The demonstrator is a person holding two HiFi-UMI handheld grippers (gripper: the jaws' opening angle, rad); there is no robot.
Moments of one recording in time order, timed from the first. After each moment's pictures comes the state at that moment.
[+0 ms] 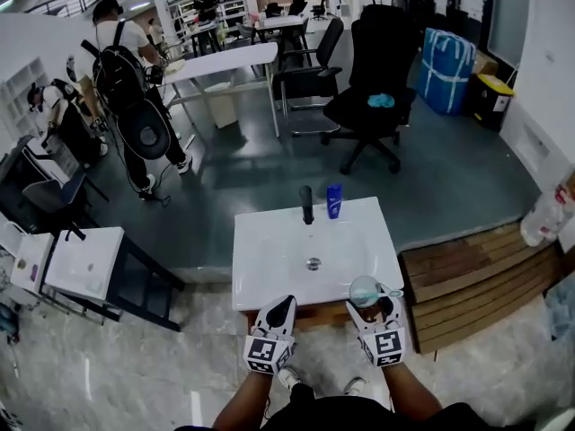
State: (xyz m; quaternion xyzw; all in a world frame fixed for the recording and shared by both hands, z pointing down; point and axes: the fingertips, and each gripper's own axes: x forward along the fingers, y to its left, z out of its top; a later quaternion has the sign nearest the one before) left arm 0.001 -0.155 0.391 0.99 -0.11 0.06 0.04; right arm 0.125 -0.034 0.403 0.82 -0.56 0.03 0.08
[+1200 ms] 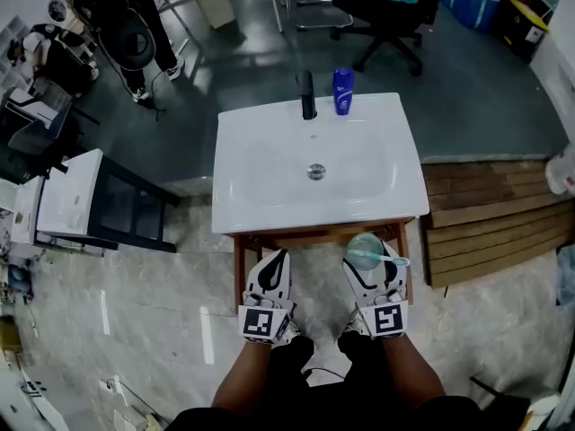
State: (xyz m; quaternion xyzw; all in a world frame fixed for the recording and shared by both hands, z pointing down) left arm -0.026 -0.129 0.493 0.98 -0.17 0.08 0.04; right arm 0.086 -0.016 0.510 0.80 -0.60 0.05 0.08
